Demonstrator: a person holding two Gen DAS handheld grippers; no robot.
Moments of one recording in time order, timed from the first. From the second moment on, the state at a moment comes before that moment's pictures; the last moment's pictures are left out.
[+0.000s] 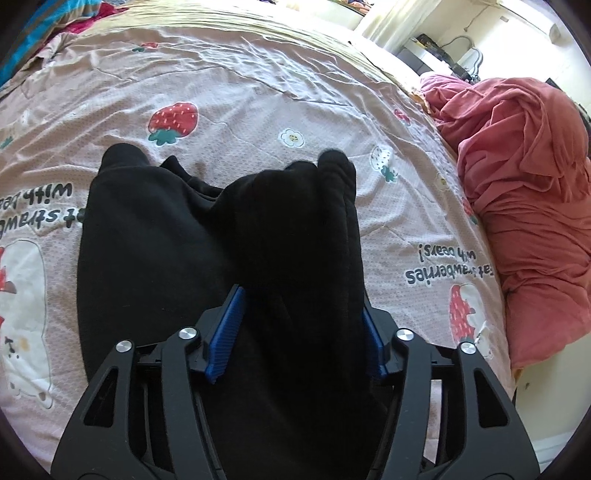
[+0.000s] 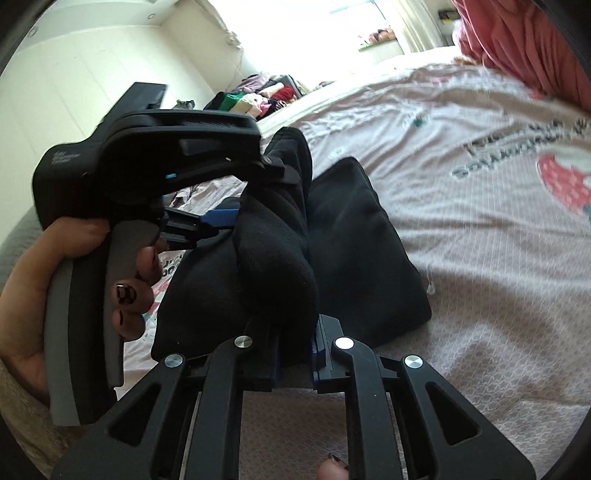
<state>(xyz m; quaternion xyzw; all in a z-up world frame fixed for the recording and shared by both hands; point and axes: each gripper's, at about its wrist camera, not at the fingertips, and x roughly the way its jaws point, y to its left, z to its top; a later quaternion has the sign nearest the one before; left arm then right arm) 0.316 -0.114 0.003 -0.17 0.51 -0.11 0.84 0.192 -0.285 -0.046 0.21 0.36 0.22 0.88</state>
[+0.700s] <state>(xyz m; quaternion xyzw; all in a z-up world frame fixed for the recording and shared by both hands) 0.252 -0.036 0.038 -0.18 0.44 -0.04 0.88 0.238 -0.314 -0.026 0.24 0.43 0.28 0.83</state>
